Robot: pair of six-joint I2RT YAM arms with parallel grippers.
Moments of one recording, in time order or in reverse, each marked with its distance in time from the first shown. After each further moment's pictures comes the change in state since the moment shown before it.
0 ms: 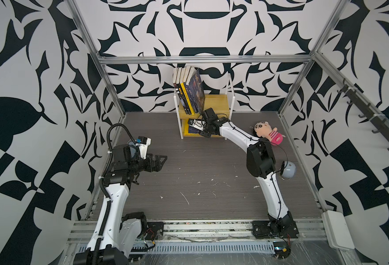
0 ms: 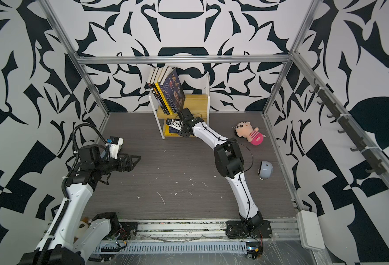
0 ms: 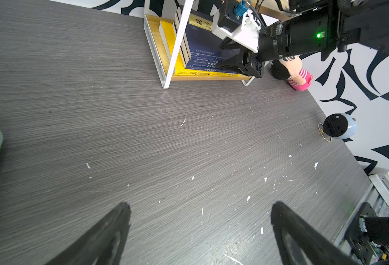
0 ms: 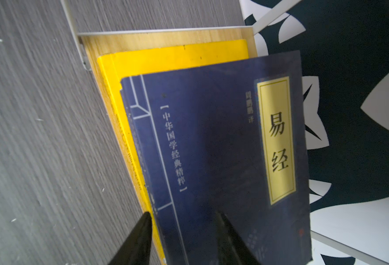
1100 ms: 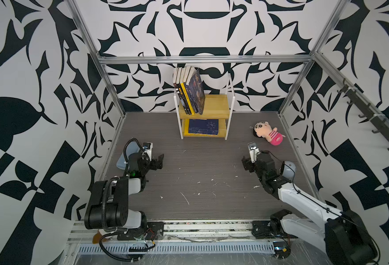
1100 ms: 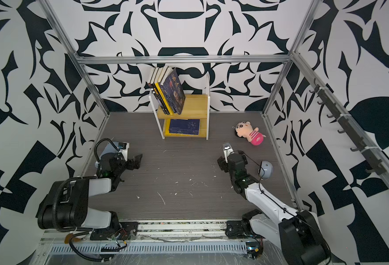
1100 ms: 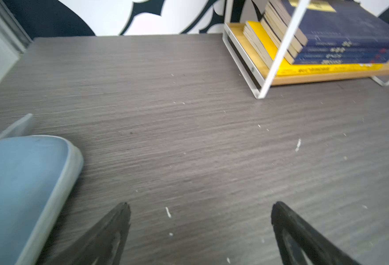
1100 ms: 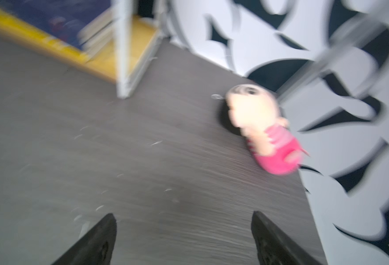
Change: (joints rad) left arm -0.047 0.542 -0.401 1.239 -0.398 0.026; right arm -0.265 -1.313 -1.709 0.803 0.301 0.630
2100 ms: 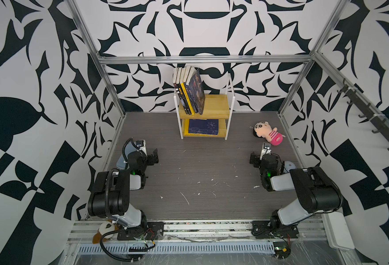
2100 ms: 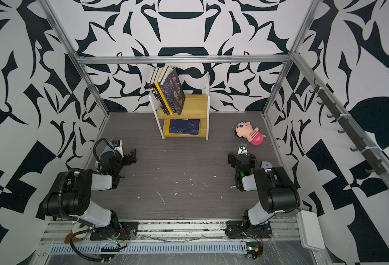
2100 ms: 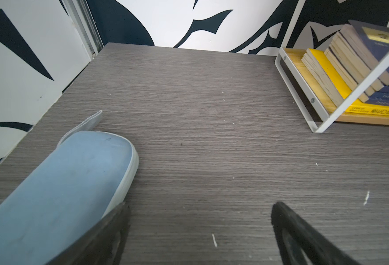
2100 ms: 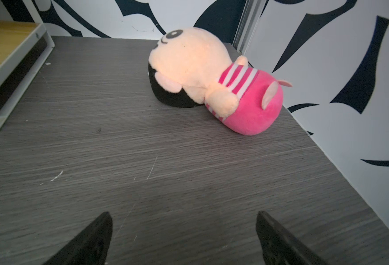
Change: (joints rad) left arm 0.021 0.113 0.038 0.121 -0.158 -0.093; right arm -0.210 0.552 -0.048 0.623 -0.051 0.187
